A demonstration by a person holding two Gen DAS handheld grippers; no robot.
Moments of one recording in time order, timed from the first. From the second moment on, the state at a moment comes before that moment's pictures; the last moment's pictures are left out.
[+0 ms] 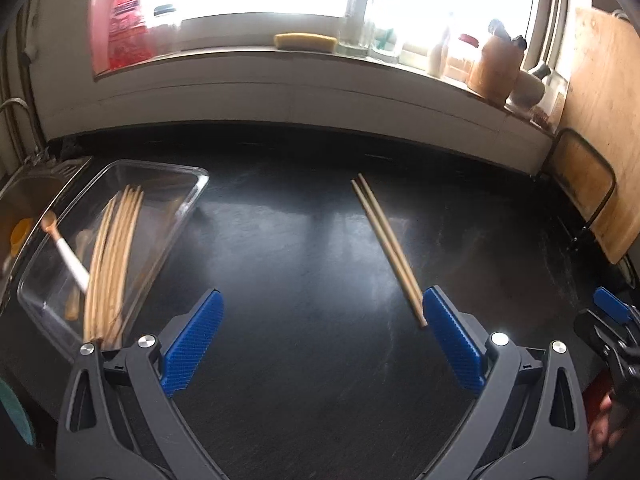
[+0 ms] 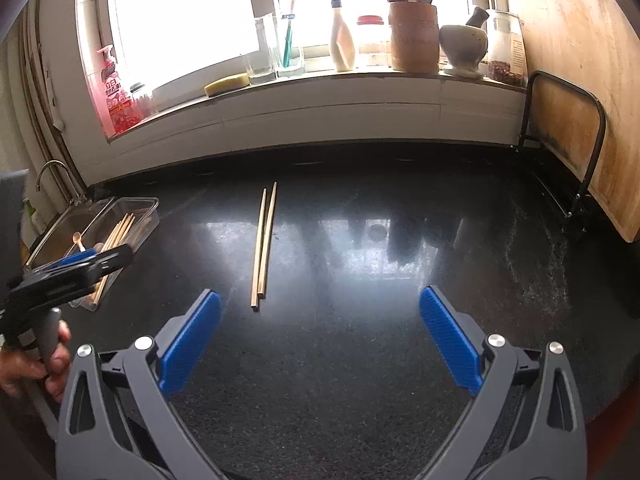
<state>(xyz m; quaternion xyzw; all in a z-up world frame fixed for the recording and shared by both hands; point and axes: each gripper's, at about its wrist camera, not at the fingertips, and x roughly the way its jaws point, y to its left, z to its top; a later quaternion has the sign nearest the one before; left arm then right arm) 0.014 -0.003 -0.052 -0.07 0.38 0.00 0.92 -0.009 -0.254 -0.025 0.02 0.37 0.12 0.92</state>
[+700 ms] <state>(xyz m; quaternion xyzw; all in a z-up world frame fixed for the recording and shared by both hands) 0.159 -0.042 -0.142 -0.04 0.48 0.03 0.87 0.068 -0.272 -0.038 0.01 0.40 0.10 0.91</state>
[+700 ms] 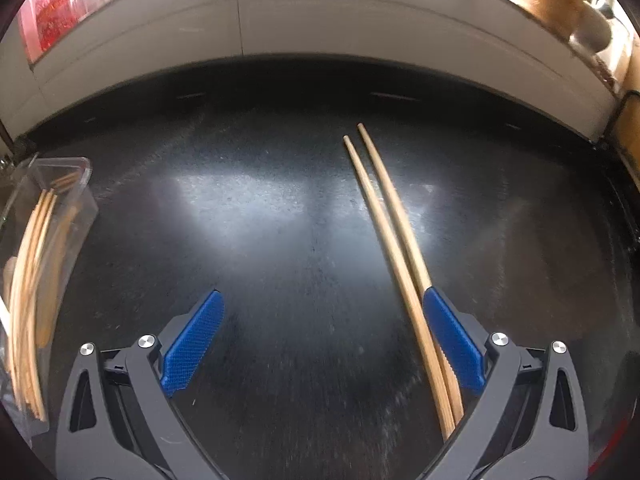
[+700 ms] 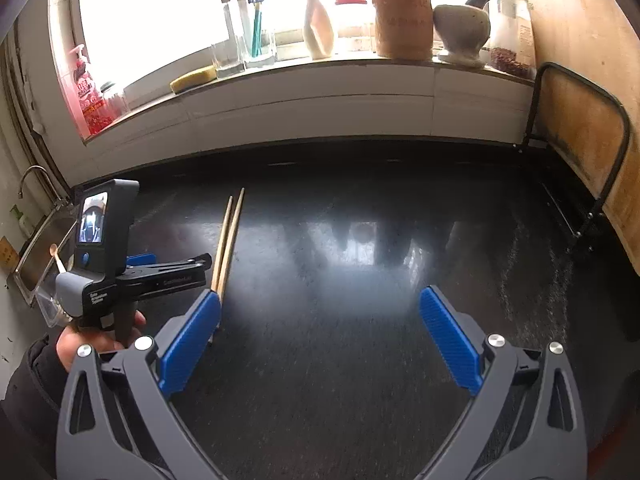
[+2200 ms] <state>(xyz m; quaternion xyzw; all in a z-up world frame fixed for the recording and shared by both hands) 0.175 -0.013 -0.148 0.05 0.44 -0.06 0.90 0.203 -0.140 -0.136 -0.09 0.49 0.17 0.85</state>
